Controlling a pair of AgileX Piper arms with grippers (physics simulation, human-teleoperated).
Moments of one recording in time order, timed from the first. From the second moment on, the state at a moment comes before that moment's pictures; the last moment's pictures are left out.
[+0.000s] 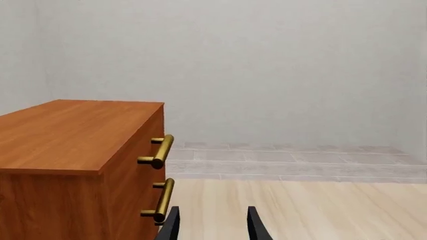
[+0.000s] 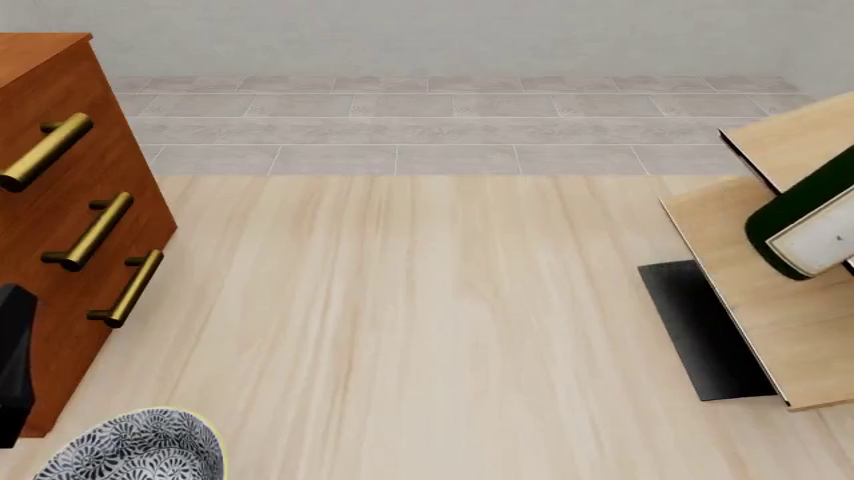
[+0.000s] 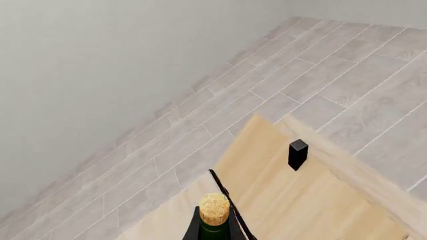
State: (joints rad) left arm -0.01 0.00 -0.13 -0.03 -0.03; right arm -0.34 0.83 -1.03 0.44 0.48
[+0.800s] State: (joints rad) left arm -0.01 0.00 -0.11 -0.04 -0.04; right arm -0.59 0.98 -1.17 0.49 0.57
